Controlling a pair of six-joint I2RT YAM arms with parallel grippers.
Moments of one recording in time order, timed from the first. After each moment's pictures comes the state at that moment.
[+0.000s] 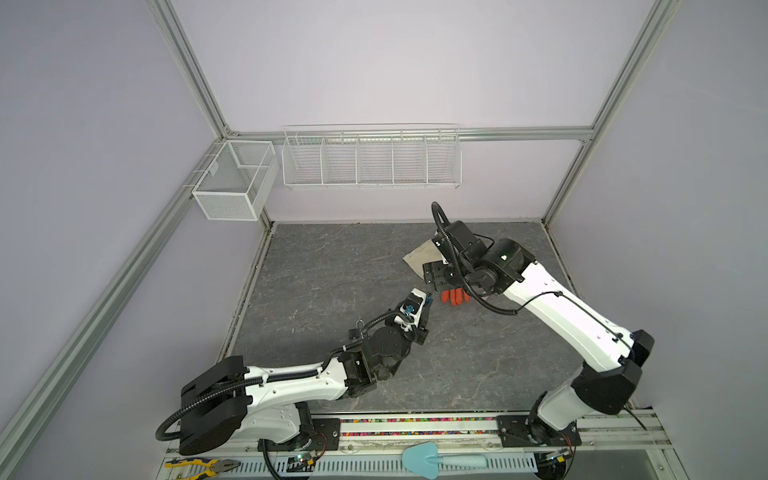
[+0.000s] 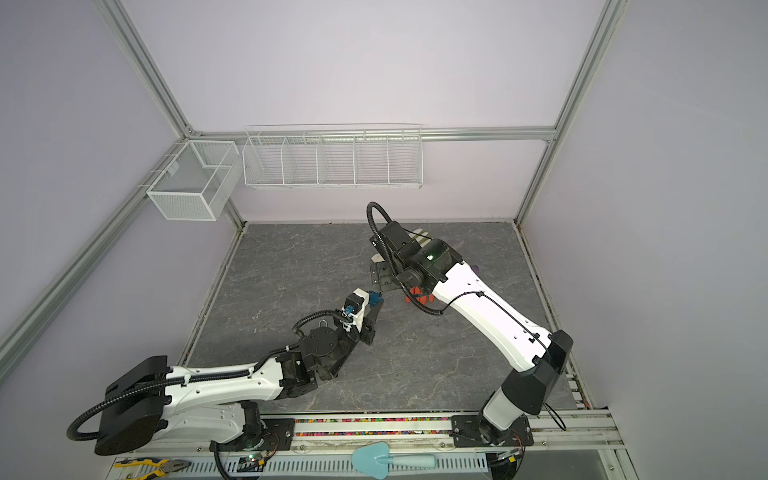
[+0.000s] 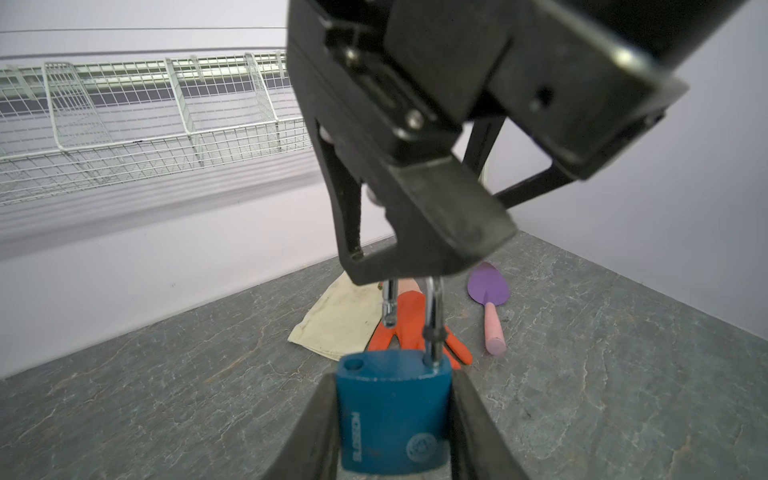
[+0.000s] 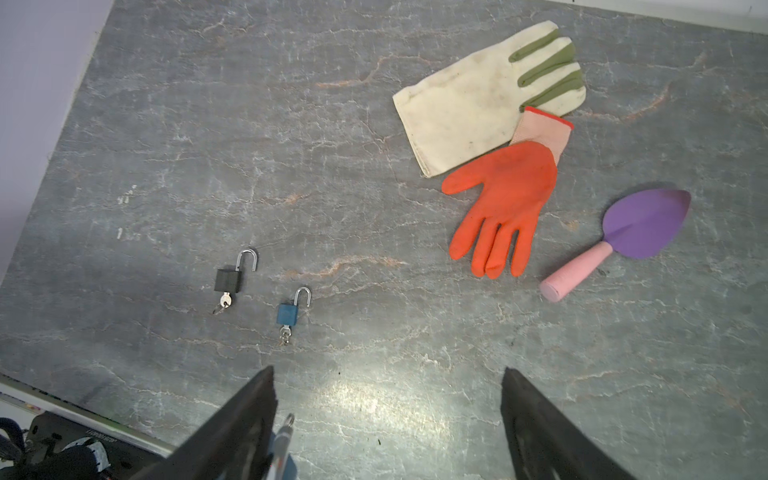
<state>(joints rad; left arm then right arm) -1.24 1.26 0.59 0.67 -0.64 0.09 0.83 1.60 1.81 -1.21 0.25 0.51</state>
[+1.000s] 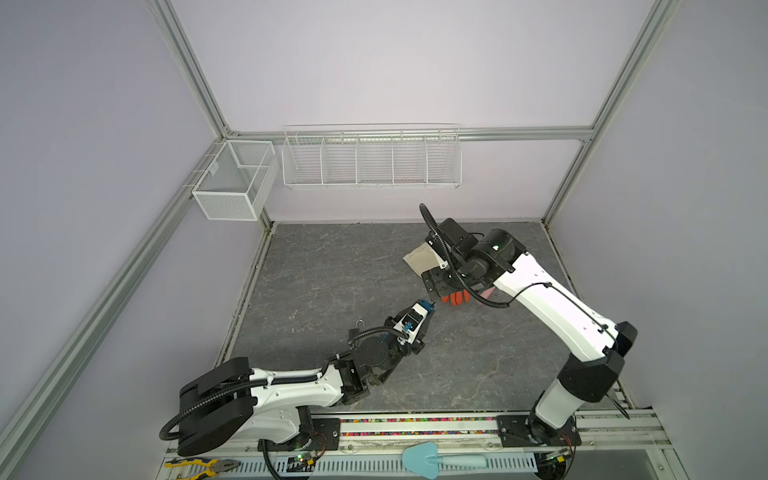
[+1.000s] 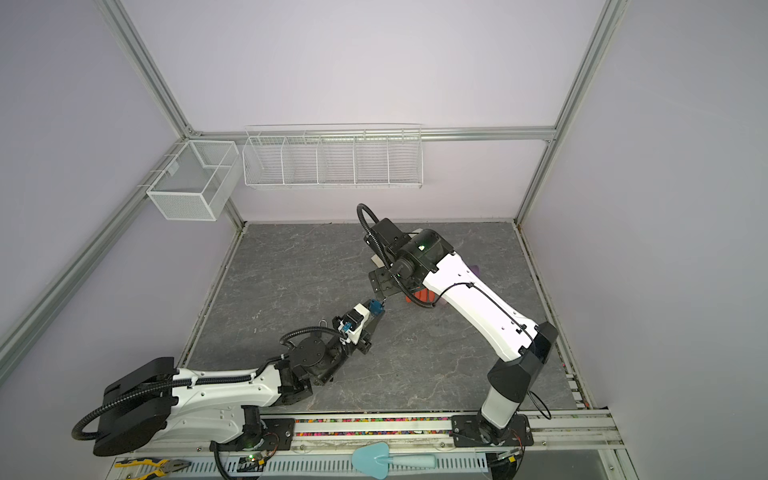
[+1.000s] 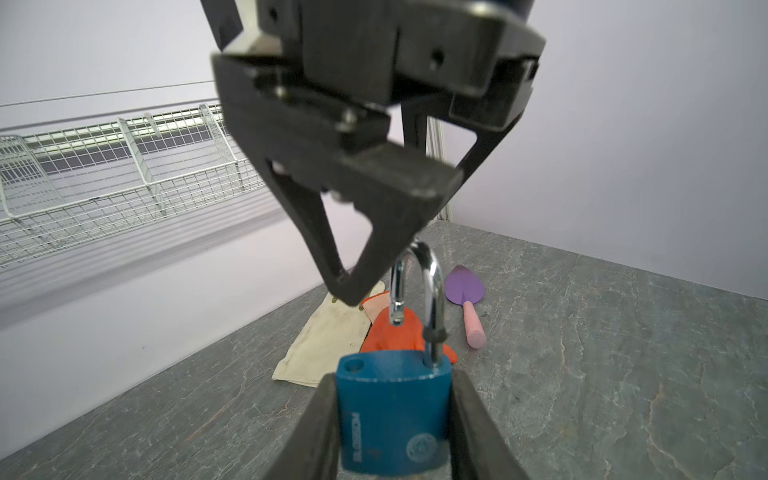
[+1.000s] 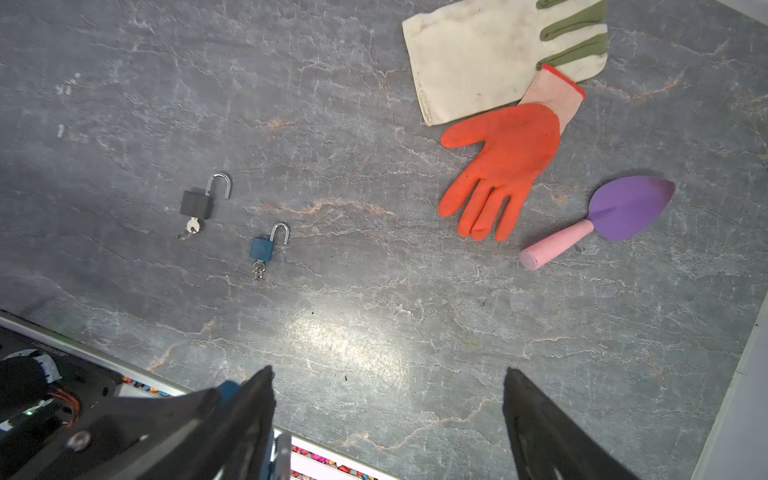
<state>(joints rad) -1.24 1.25 0.47 0.89 -0.49 0.24 0.83 1.70 1.94 -1.41 0.21 0.38</state>
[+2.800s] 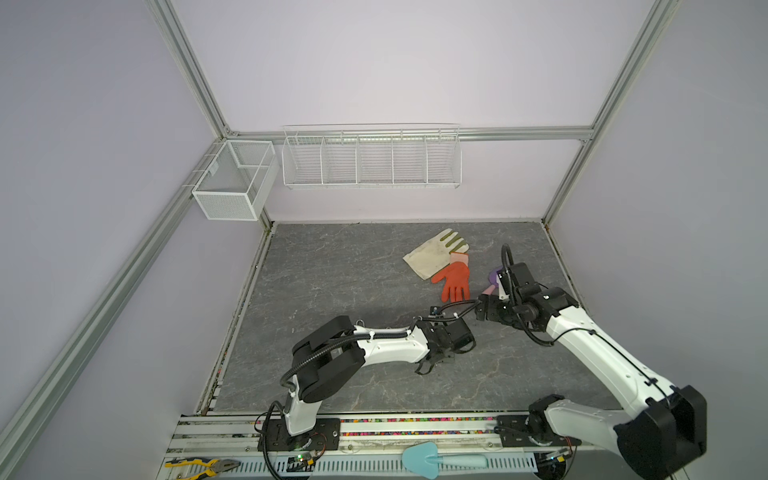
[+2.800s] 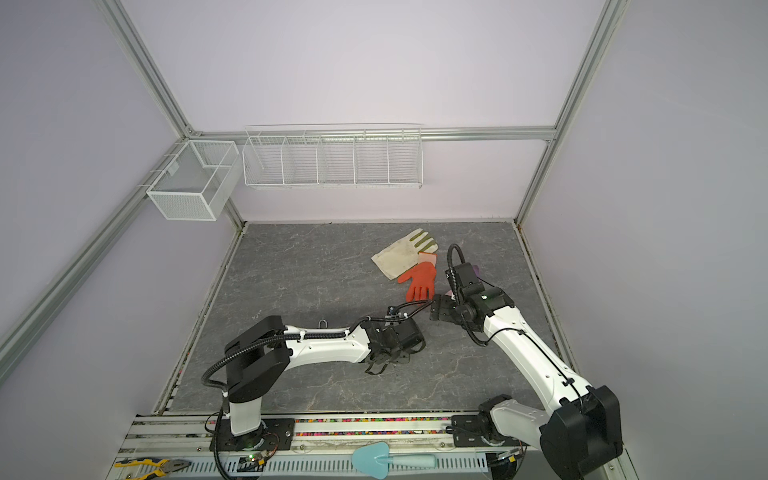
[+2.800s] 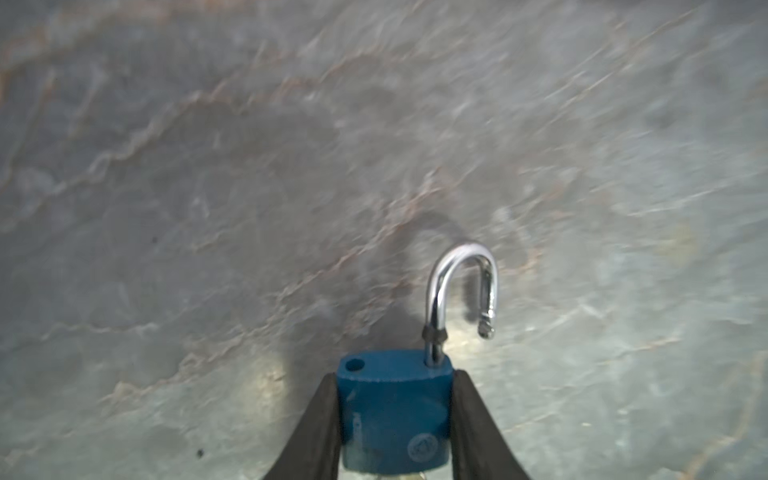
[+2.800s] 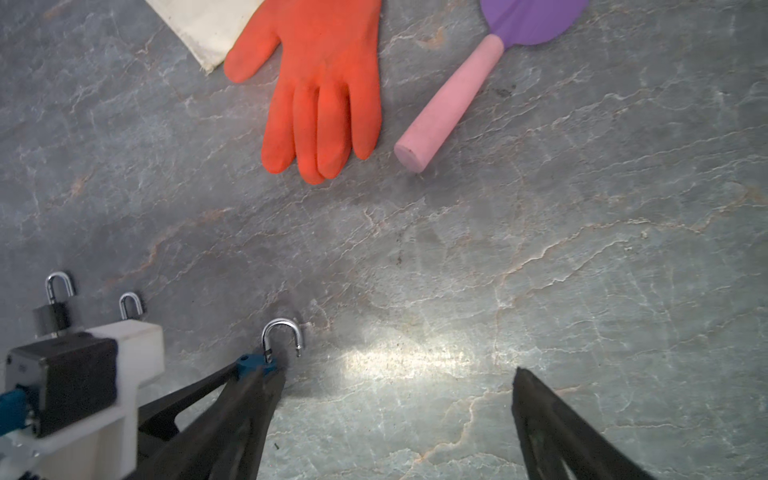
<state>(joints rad) -1.23 1.94 1.26 -0.55 -0.26 -1.03 0.37 1.18 0.95 -0.87 0.04 0.52</state>
